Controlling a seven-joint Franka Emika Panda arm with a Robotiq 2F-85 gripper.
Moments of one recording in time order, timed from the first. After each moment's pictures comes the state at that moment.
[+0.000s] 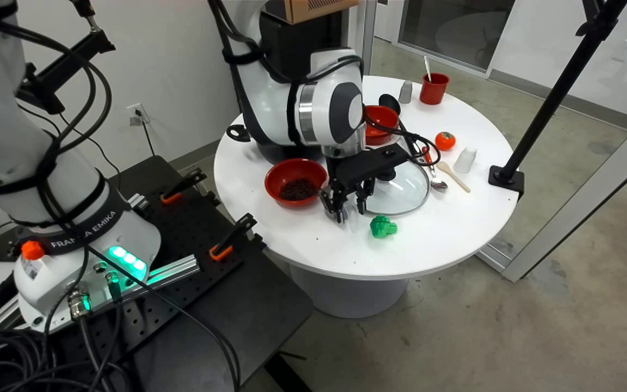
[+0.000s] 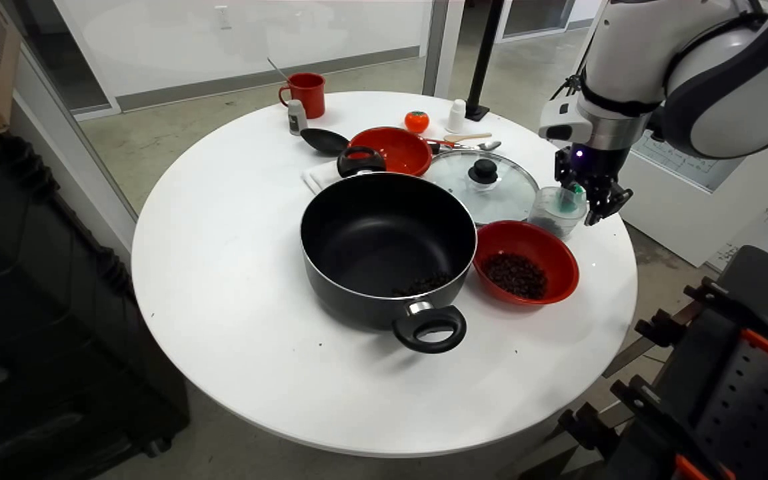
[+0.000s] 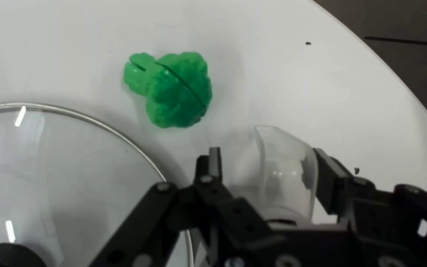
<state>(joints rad) -0.38 0.55 -0.12 -2.38 -0.96 2.87 -0.84</state>
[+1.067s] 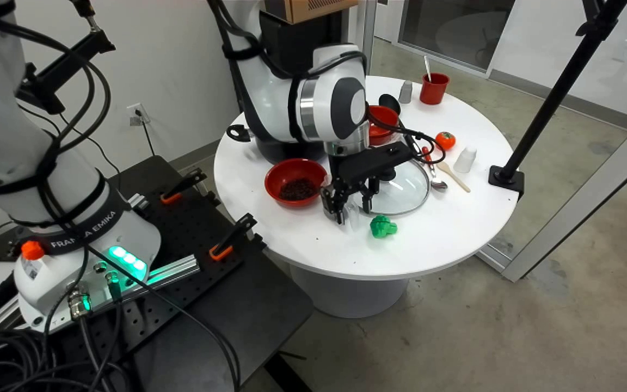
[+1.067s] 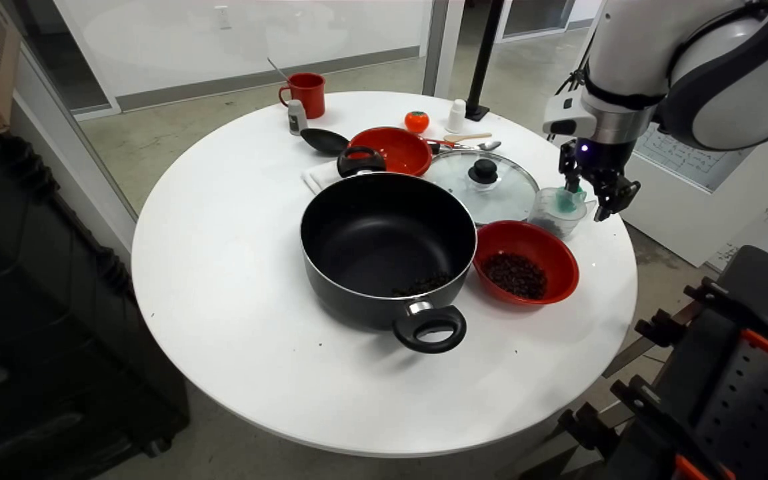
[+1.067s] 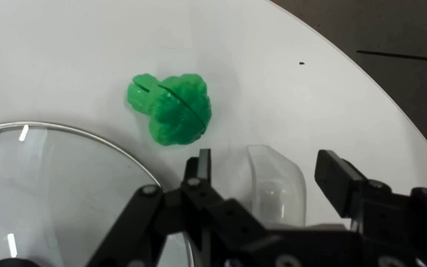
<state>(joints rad) -0.38 0.53 -0.13 -2.38 -0.95 2.84 -0.85</state>
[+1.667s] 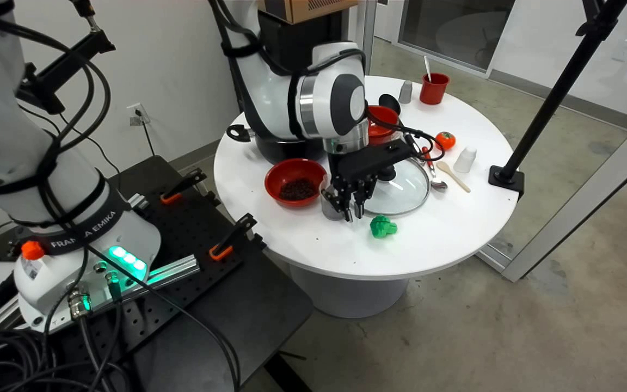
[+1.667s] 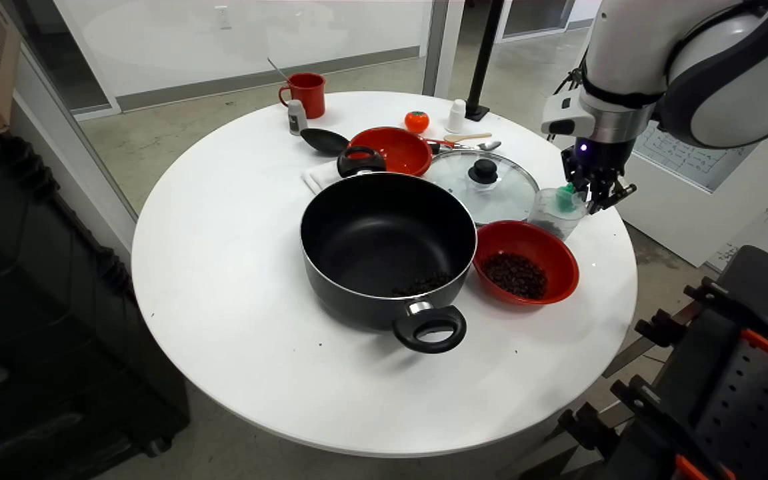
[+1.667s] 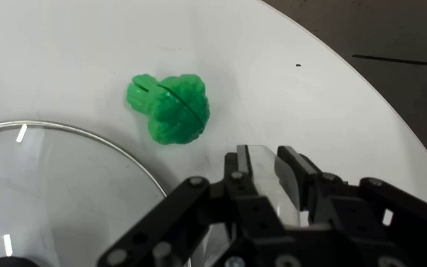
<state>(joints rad) -0.37 0.52 -0.12 -2.38 -0.95 2.81 -0.85</state>
